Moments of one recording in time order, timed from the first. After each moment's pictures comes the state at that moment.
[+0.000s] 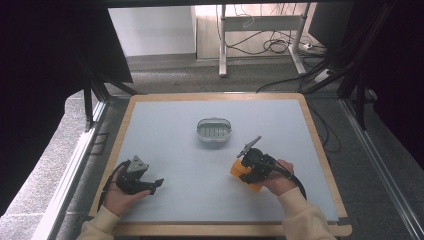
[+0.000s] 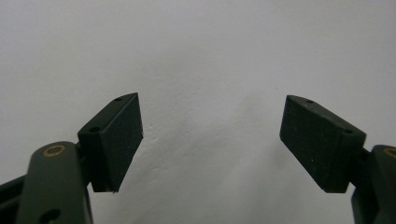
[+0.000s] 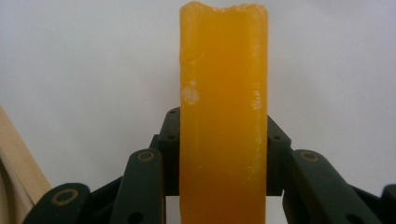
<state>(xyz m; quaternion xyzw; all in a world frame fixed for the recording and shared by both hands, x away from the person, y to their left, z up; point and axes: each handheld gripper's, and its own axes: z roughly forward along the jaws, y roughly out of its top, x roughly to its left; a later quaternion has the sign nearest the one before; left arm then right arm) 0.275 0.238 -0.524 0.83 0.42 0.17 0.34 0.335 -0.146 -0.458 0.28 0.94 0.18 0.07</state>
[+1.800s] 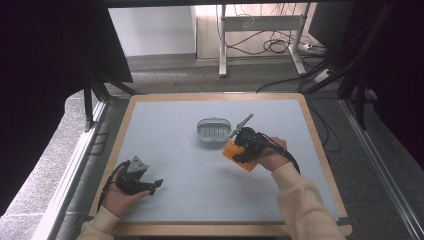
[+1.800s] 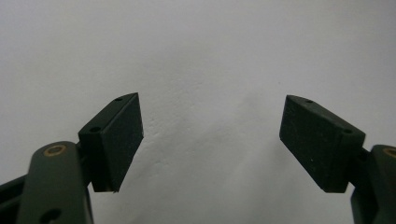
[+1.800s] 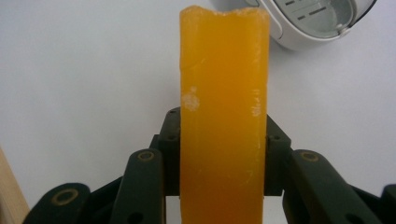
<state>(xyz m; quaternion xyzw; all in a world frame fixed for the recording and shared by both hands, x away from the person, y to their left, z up) 0.275 0.238 -0.526 0.83 0.42 0.17 0.33 0.378 -0.124 -0.422 0.23 0.95 0.20 0.08</state>
